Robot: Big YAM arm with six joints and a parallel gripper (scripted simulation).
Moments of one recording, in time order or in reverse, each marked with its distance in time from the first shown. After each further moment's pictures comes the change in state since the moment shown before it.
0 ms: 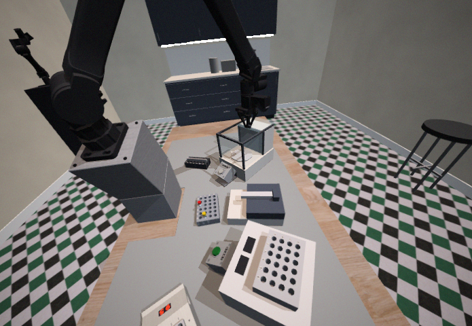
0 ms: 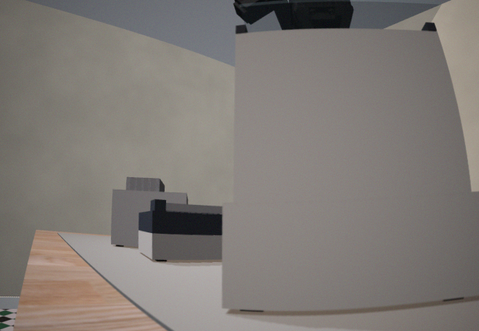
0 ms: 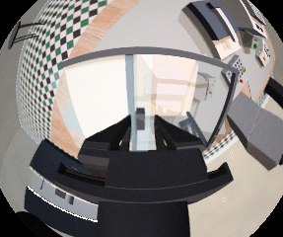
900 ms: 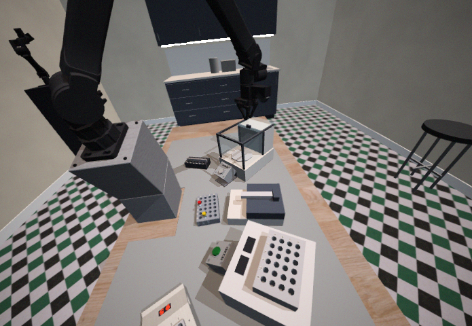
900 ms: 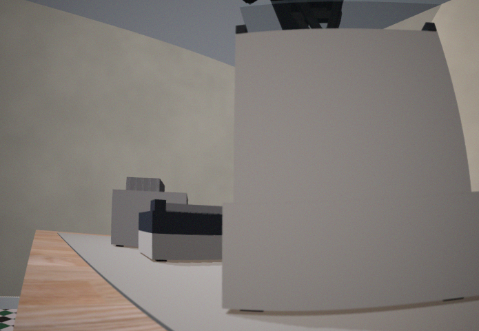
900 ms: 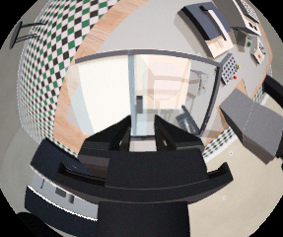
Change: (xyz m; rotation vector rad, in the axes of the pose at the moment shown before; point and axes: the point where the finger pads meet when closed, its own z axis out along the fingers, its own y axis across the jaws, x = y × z) arm -0.001 -0.002 -0.039 0.004 0.000 0.002
